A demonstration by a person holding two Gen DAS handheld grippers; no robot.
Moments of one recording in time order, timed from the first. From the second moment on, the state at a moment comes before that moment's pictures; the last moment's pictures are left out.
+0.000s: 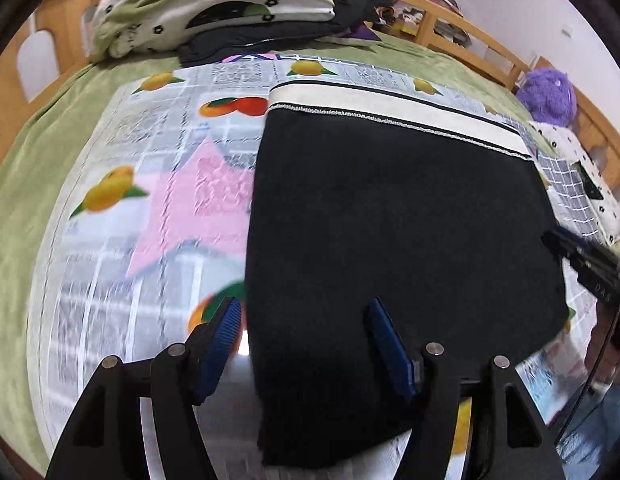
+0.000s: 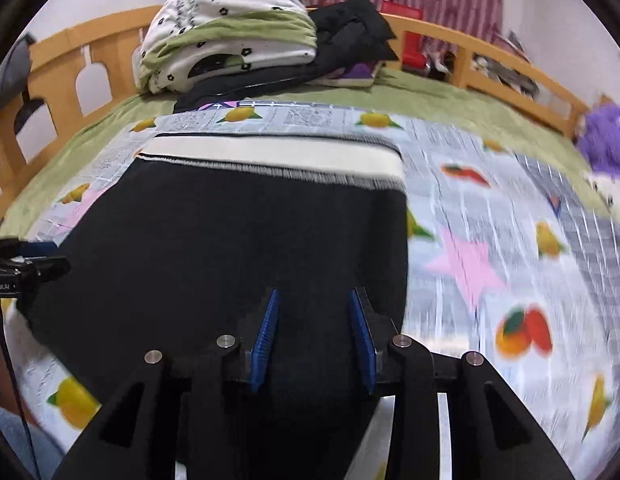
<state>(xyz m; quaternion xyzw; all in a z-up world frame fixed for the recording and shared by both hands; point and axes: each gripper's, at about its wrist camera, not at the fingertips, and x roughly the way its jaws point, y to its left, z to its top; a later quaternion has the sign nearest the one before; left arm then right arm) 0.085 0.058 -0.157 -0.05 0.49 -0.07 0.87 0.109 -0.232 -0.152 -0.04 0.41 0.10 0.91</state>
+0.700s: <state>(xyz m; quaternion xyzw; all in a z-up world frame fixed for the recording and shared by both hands) 0.018 0.066 -0.147 -0.06 0.49 -0.03 0.87 0.034 -0.266 -0.146 0.04 0.45 0.08 0.89</state>
